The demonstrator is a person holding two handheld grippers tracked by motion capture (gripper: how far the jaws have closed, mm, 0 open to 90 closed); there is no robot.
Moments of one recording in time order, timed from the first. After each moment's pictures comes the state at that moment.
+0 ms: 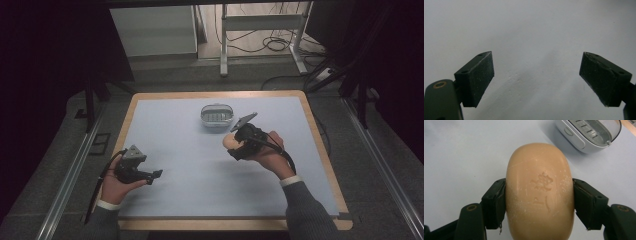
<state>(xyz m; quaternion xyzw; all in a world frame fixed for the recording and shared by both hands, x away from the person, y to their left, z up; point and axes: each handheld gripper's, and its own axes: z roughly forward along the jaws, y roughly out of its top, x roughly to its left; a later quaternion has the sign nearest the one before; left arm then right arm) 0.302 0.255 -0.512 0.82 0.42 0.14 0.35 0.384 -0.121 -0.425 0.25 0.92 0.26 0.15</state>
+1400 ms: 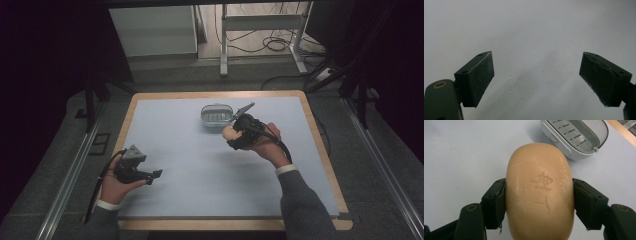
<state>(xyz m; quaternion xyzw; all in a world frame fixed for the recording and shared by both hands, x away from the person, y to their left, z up) 0.302 0.256 -0.511 0.82 0.42 0.14 0.35 0.416 -0.116 -0.424 0.26 0.92 0.26 0.15</state>
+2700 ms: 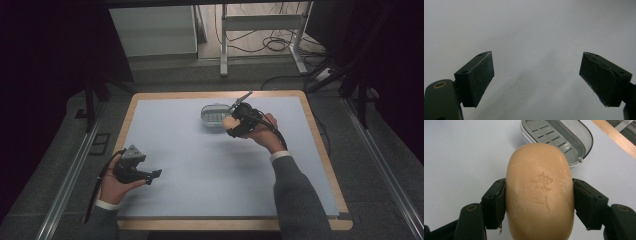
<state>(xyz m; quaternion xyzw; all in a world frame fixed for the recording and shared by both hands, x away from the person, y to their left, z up) 0.302 0.258 -0.510 0.82 0.42 0.14 0.35 0.460 -0.112 -0.427 0.28 0.91 0.25 0.15</state>
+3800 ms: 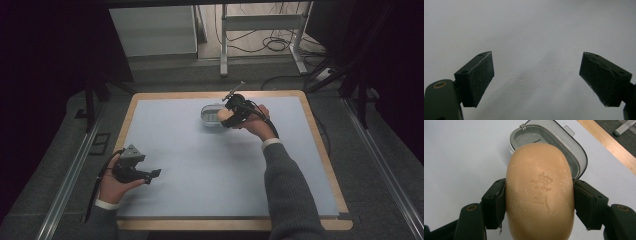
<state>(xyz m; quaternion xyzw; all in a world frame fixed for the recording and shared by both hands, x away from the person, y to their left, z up) 0.303 0.261 -0.511 0.82 0.42 0.14 0.36 0.497 -0.092 -0.428 0.28 0.91 0.25 0.14</state>
